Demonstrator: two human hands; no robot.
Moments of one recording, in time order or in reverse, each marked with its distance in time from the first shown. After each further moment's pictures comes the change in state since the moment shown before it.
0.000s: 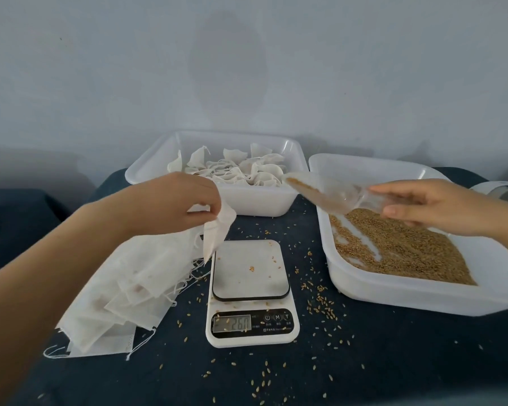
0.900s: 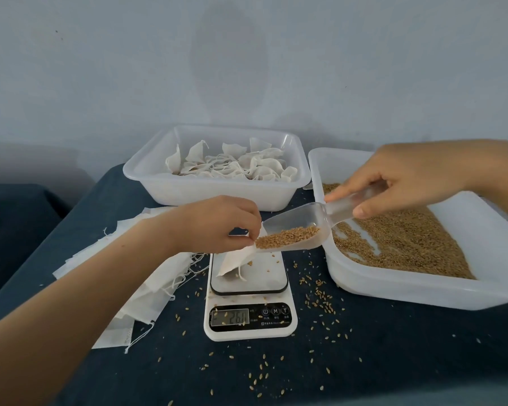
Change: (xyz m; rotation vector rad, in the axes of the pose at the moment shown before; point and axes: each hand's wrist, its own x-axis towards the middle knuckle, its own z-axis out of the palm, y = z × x) left_hand 0.026 0.031 0.041 -0.137 -0.069 0.113; right_hand 0.021 -0.084 -0.017 -0.413 -0.391 -0.205
